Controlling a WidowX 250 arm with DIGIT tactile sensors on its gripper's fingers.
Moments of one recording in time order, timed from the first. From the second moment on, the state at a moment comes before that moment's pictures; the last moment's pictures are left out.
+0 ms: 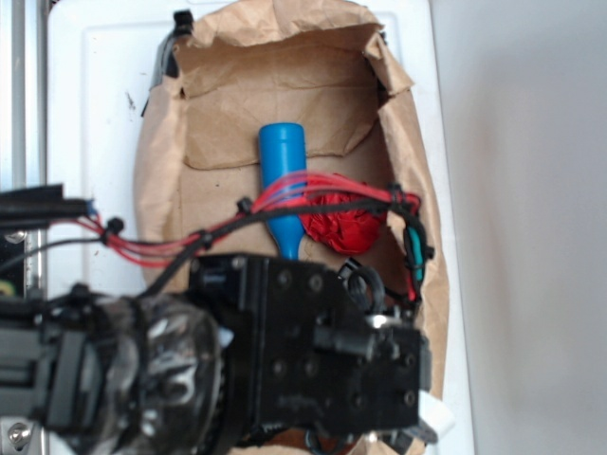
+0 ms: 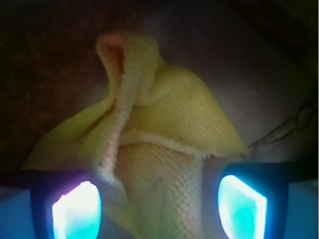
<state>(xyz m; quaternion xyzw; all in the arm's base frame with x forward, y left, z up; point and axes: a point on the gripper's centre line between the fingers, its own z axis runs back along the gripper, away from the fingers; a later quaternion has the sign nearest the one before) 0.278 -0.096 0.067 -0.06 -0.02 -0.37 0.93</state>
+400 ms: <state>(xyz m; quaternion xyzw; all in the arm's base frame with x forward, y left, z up) 0.281 -0.093 0.059 -0.05 -0.02 -0.36 0.93</state>
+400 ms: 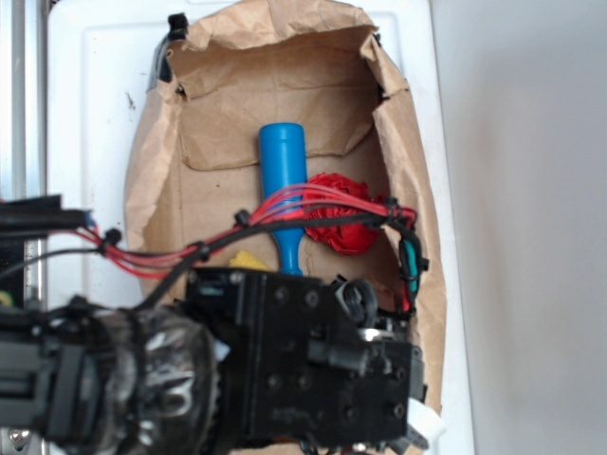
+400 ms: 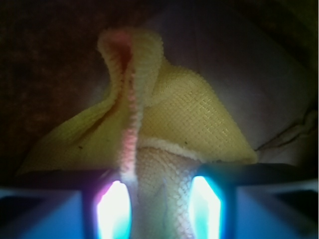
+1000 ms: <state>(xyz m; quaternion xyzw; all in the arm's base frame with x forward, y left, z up) 0.282 -0.091 0.060 -0.05 -0.03 -0.36 0.93</state>
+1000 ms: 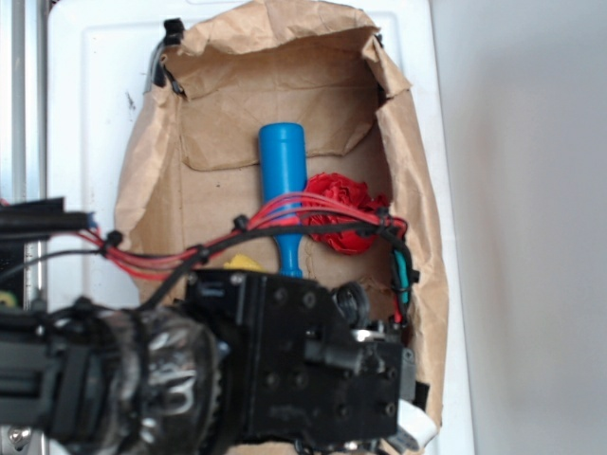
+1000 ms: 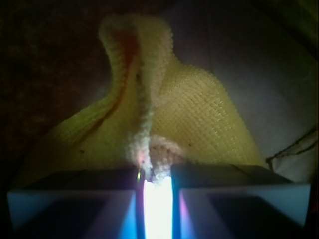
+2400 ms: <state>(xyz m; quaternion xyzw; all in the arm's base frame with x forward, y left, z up) 0.266 -0.012 0.145 -0.05 -0.04 -0.21 0.97</state>
